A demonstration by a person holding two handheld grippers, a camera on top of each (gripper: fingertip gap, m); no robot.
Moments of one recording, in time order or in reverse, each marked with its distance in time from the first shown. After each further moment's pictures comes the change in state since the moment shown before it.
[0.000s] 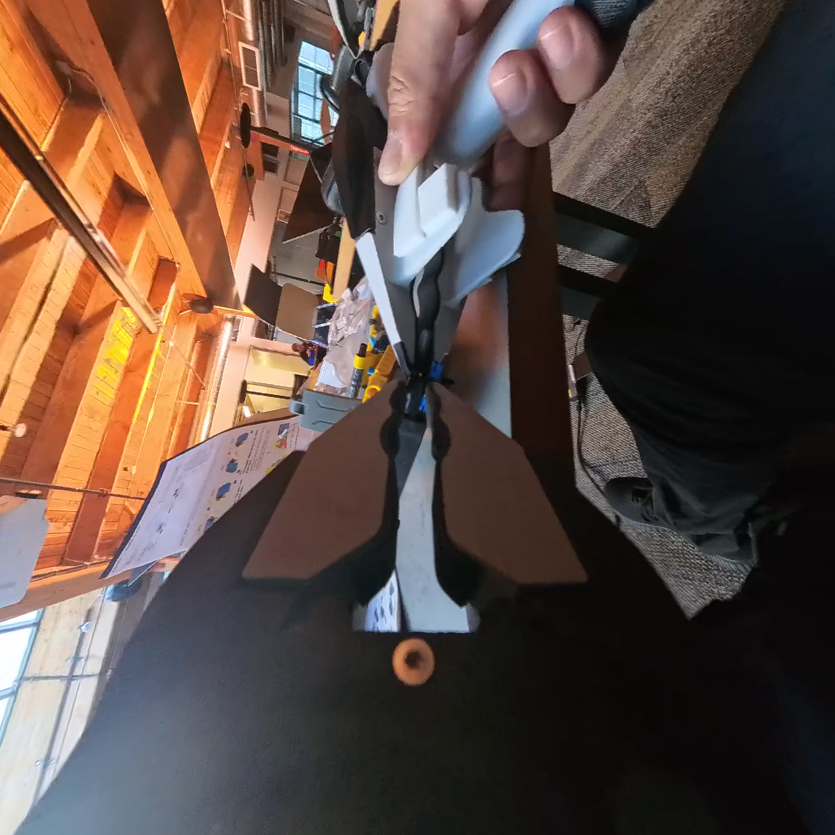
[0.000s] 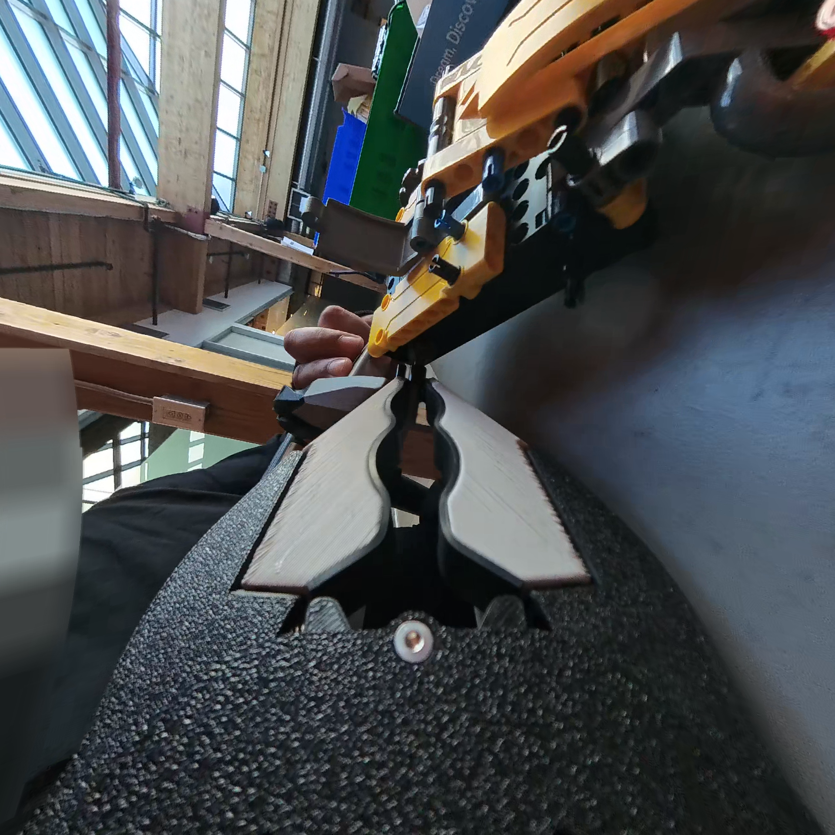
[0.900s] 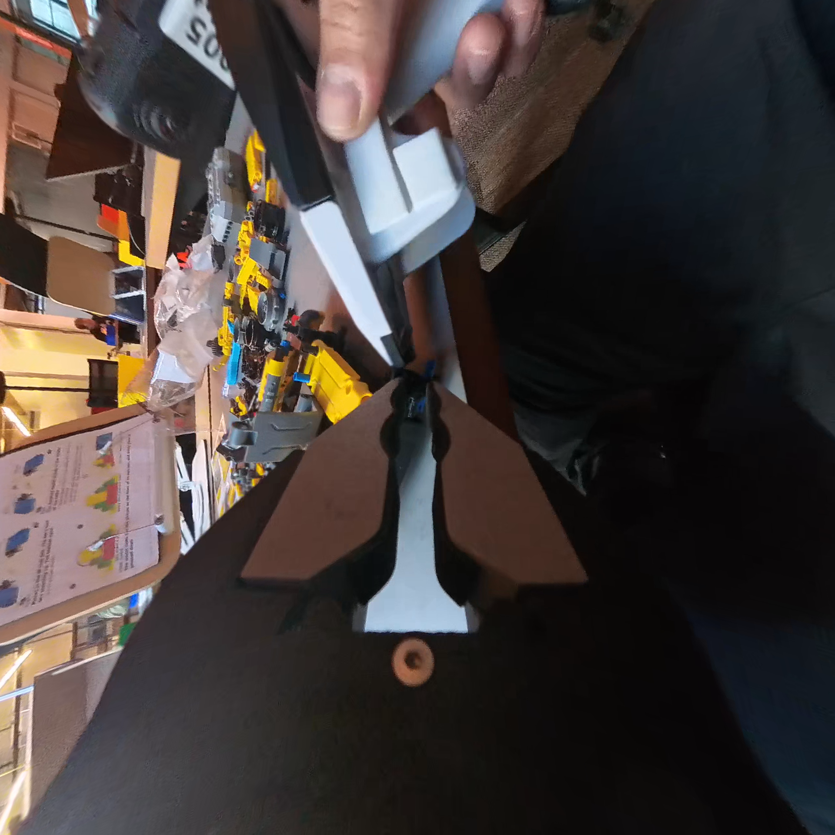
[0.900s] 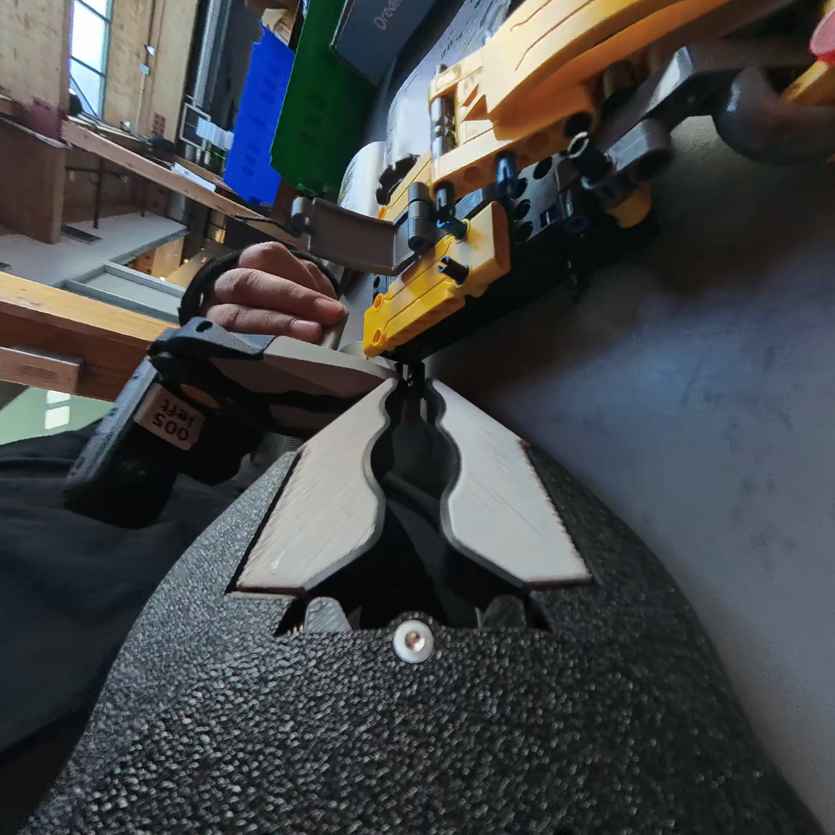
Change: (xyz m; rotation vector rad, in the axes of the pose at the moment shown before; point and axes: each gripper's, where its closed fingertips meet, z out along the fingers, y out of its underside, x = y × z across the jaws) left arm 0.025 0.002 0.014 -0.082 0.406 -0.126; right arm 0.018 0.005 -0.011 -0.087 0.194 -0.173
